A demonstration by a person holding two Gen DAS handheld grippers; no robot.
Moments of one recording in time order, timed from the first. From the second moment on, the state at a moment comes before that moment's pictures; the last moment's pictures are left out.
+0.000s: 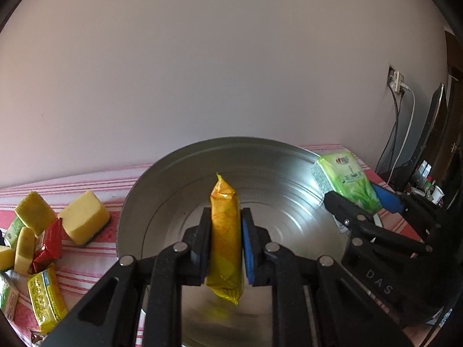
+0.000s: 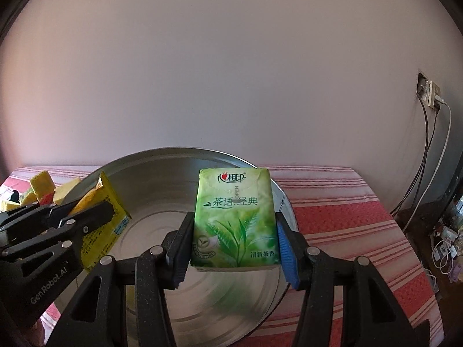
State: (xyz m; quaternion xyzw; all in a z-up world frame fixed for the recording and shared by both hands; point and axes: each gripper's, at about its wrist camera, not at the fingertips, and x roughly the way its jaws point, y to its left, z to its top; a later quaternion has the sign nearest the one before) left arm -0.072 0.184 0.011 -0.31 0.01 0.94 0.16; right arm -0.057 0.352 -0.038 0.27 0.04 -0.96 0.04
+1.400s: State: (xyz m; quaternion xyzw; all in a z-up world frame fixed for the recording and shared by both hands) left arm -0.005 0.075 0.010 -0.24 -0.03 0.97 0.02; right arm -0.026 0.397 -0.022 0.14 -0.06 -0.99 -0.05
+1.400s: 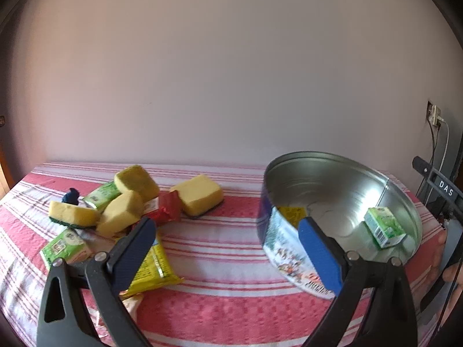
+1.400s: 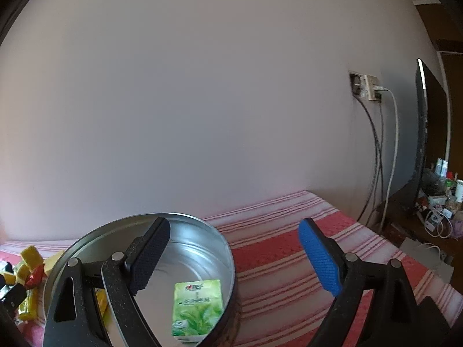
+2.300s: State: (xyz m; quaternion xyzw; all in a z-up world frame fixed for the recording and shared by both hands) left arm 0.026 0.032 -0.002 -0.28 -0.03 0.96 -0.01; right arm 0.019 0.326 -0.030 0.13 -0.02 -0.99 0.03
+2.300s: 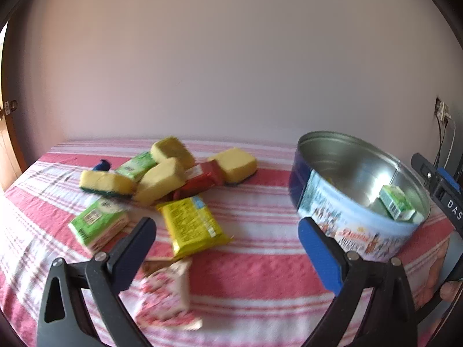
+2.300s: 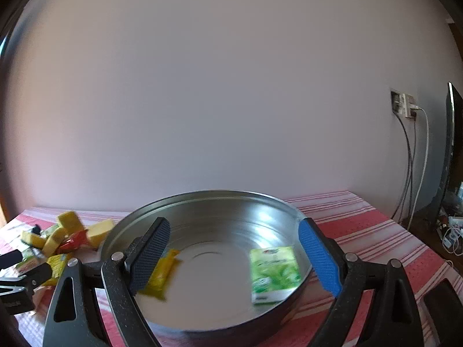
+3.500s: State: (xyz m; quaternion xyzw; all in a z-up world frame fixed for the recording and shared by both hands) left arm 0.043 -0.037 -0.018 -0.34 -0.06 0.94 -0.03; right arm 0.043 0.218 -0.043 0.21 0.03 -0.96 0.18
